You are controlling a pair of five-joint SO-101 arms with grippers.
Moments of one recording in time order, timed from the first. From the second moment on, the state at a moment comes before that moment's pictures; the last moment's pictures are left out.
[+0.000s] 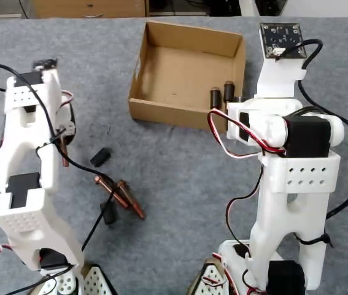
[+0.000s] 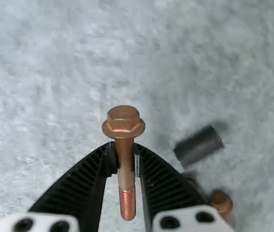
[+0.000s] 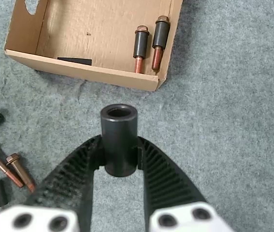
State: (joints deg) left arm -13.7 16.5 -6.4 84.4 -6.9; right arm -4.3 -26.1 -6.6 99.0 -9.3
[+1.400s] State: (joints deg) left arm -3.4 -14.3 -57.6 100.2 12.4; right arm -10.0 -41.3 7.7 84.5 -9.3
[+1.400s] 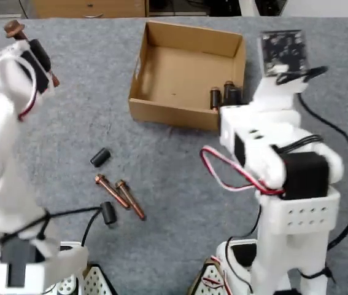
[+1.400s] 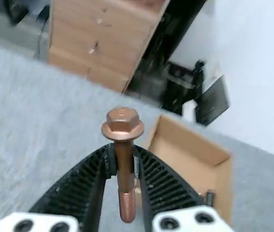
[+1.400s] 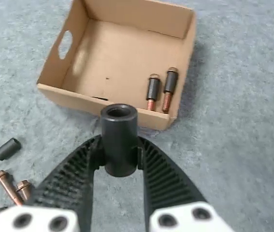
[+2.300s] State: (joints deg) left arm 27.3 -28.8 -16.6 78.6 10.9; right arm -26.5 -79.3 56.2 59.2 -6.0
